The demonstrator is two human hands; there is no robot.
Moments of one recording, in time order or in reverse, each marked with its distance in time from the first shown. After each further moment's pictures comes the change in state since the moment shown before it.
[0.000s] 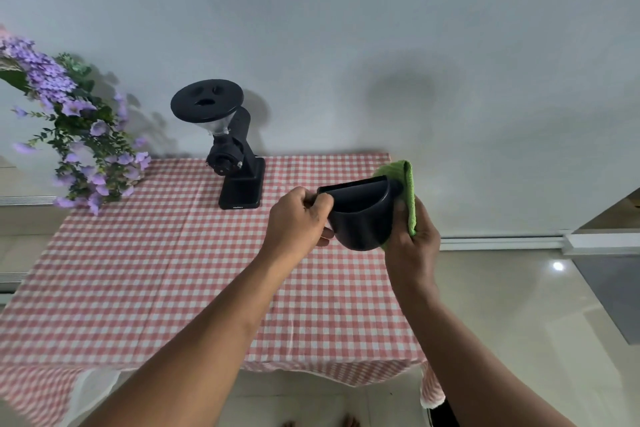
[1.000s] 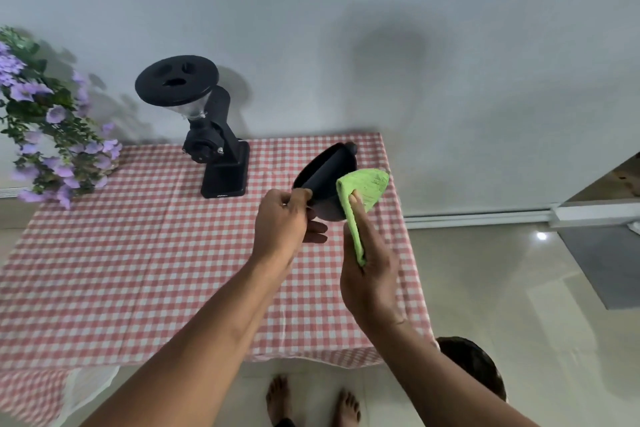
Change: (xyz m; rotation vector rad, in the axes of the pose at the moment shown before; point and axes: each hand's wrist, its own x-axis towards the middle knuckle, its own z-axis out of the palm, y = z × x) left_hand 0.017 -0.025 0.016 -0.228 0.068 -0.190; right_hand -0.044 0.031 0.019 -0.243 -0.172 -0.269
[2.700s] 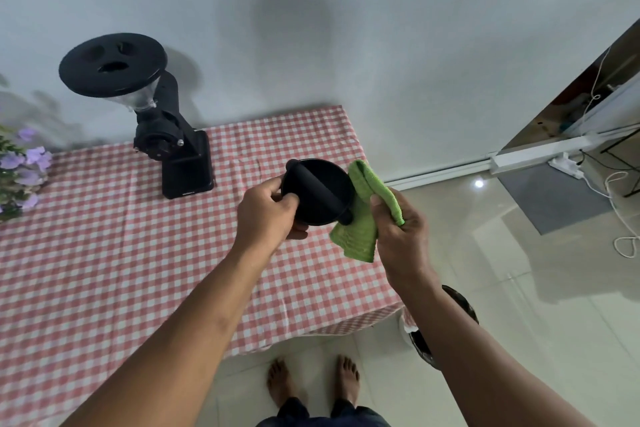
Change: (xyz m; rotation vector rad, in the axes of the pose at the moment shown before) left_hand 0.023 -0.020 -0.030 0.226 -0.238 0.059; right_hand 0.005 0.001 -0.020 0.157 0.239 0.367
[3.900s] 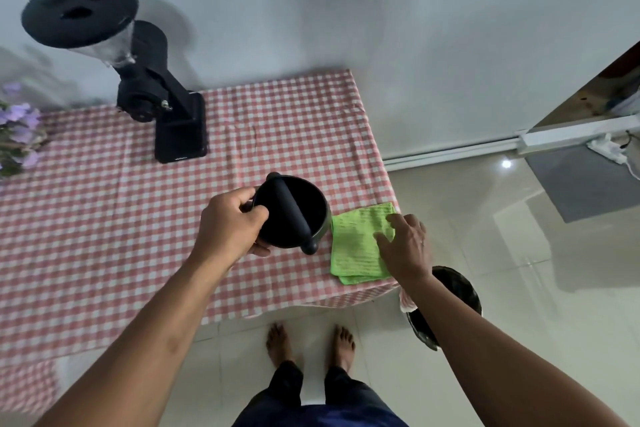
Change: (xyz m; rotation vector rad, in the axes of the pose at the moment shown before) left_hand -0.024 -0.040 0.001 0.240 0.046 -0.105; right_hand 0.035 0.150 -0.089 -1.105 -0.205 0.080
